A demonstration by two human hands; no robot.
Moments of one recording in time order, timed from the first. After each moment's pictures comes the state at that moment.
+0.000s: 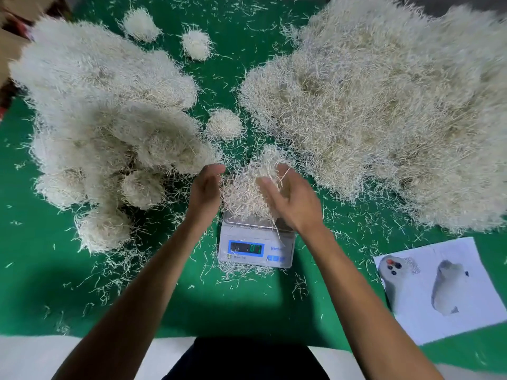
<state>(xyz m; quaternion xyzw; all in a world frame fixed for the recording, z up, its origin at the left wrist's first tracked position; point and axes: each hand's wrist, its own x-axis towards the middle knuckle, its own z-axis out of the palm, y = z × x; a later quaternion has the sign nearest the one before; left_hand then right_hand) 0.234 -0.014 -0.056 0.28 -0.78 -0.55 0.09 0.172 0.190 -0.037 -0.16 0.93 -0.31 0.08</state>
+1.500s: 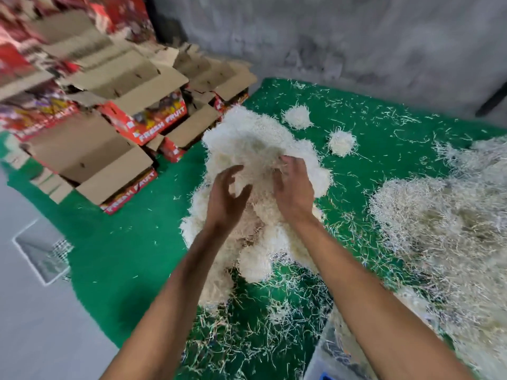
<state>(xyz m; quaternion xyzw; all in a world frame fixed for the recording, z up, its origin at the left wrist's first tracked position) 0.246 -0.261 0.046 0.35 -0.79 -0.39 0.33 0.103 -0.177 0.042 -0.35 0.82 -0.44 0.05</state>
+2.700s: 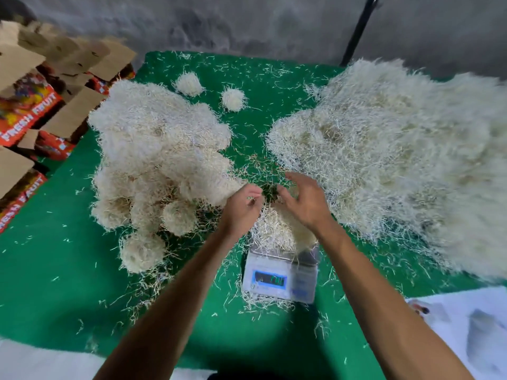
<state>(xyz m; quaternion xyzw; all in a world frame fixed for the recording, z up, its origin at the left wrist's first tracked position) 0.219 -0.028 -0.026 0.18 -0.85 -0.49 0.11 0.123 0.137 0.000 -0.26 0.92 -0.29 0.05</state>
